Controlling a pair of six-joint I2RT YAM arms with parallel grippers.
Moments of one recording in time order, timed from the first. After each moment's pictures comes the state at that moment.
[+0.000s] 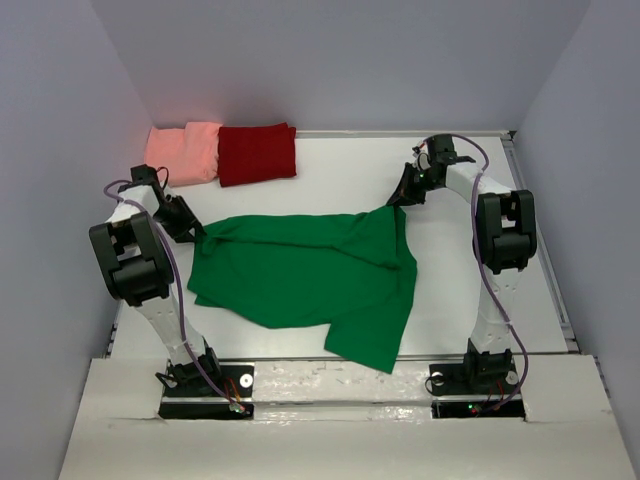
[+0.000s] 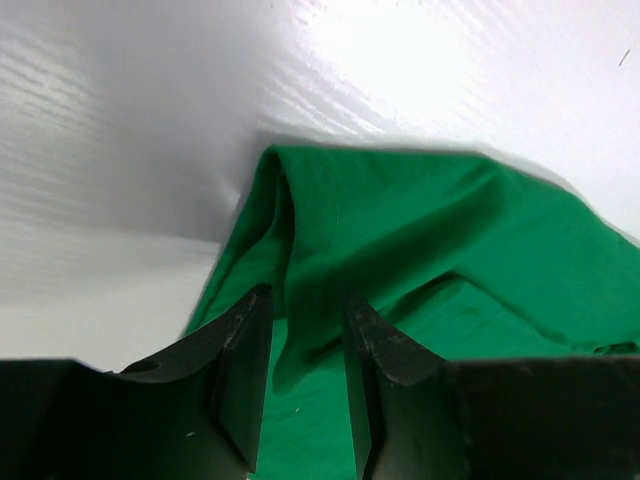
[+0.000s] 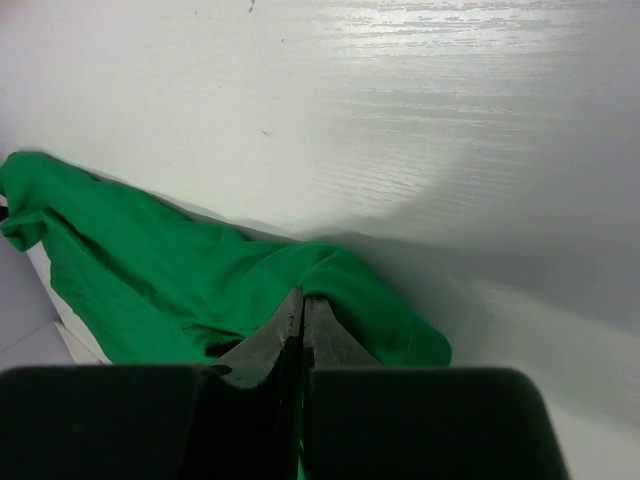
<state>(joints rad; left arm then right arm) 0.34 1.90 1.36 -0.75 0.30 -0.33 0.11 2.17 1.67 -0.55 -0.57 0.42</state>
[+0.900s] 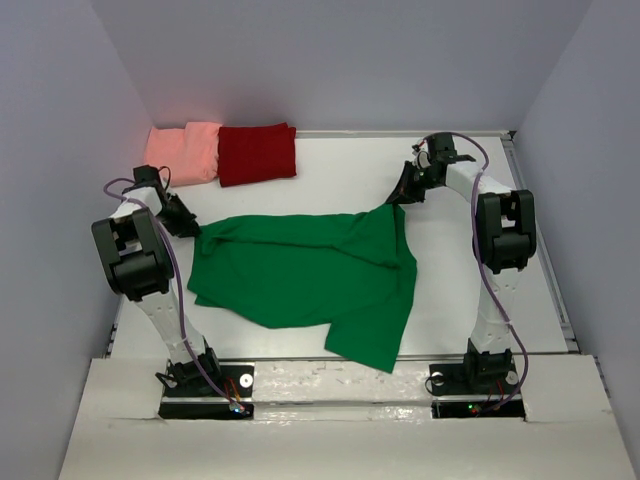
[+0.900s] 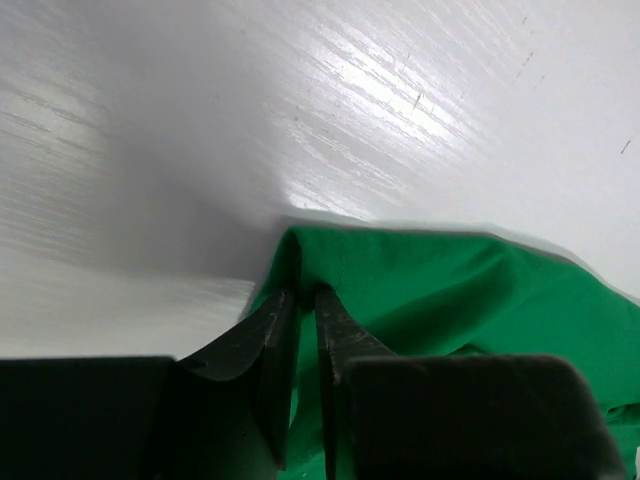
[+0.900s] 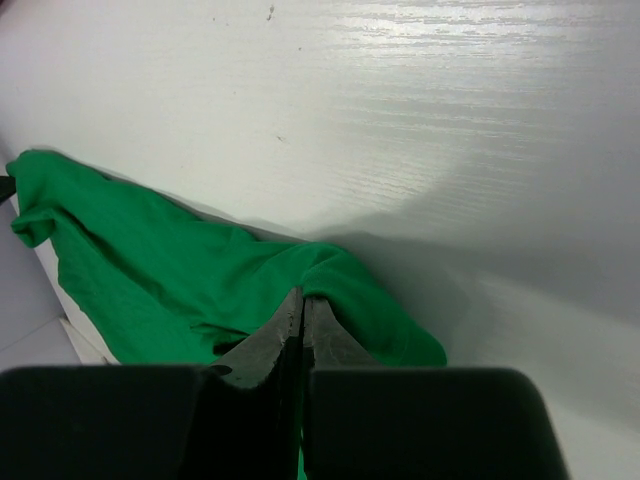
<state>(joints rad) 0.33 1.95 1.34 -0.61 0.25 -0.36 0.11 2.17 1.69 -0.55 -0.58 0.42</state>
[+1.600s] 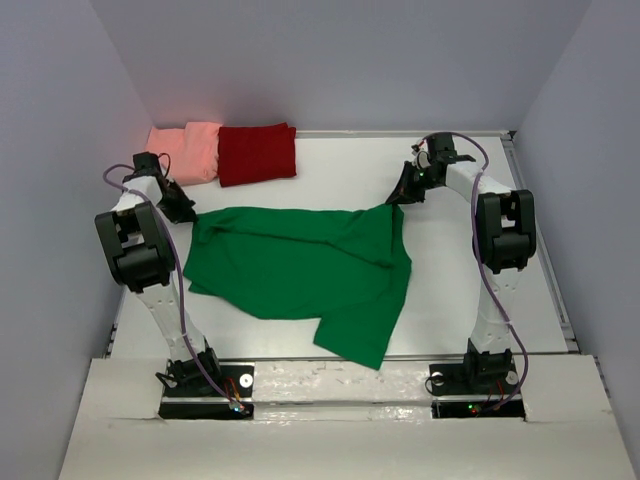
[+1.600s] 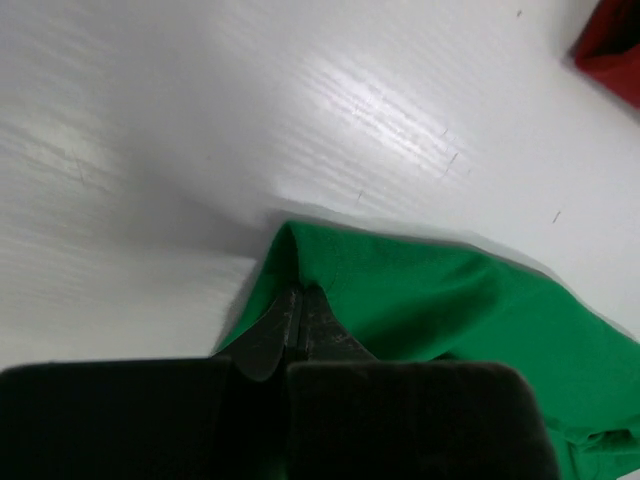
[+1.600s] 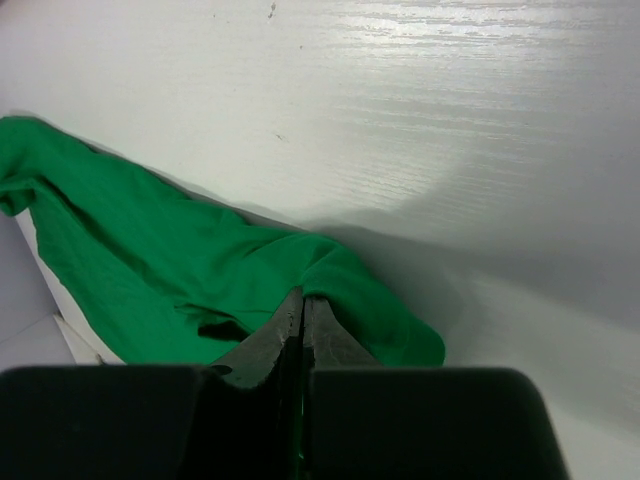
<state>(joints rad) 0.31 2.02 1.47 -0.61 0.23 -0.38 0.11 2.17 1.69 -0.55 -0.59 0.40</state>
